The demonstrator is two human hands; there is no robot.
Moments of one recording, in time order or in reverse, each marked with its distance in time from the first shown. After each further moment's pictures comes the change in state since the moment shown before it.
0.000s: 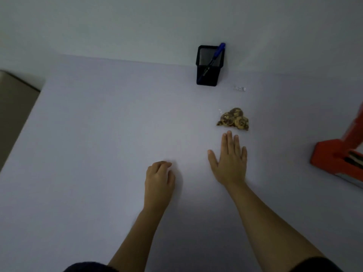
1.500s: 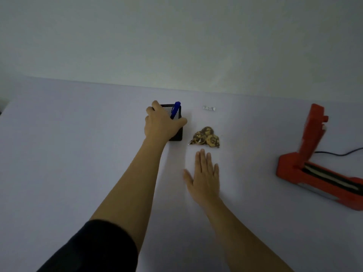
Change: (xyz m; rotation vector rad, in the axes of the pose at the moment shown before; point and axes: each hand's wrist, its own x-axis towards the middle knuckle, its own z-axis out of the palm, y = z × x) left_hand 0.179 0.160 -0.007 -0.045 -0.101 -0.073; right_hand 0.016 0.005 -0.016 0.025 -0.076 0.001
